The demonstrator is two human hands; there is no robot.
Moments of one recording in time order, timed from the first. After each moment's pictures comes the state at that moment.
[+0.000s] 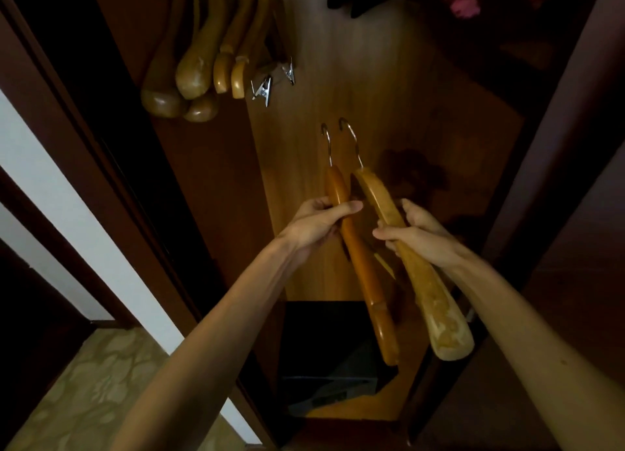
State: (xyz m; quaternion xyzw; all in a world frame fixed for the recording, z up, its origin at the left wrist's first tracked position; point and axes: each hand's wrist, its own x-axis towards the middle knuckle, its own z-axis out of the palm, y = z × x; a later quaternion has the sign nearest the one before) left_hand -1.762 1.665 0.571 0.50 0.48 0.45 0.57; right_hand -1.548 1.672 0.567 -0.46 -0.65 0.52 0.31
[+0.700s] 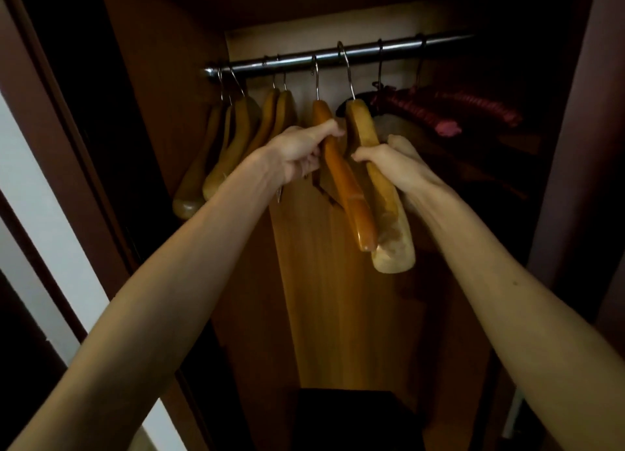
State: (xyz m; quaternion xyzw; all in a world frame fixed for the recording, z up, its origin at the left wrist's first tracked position) left_hand -1.796 1.755 0.805 0.56 0.48 0.51 0.46; right_hand -1.610 1.743 0.766 -0.42 -0.64 0.39 0.50
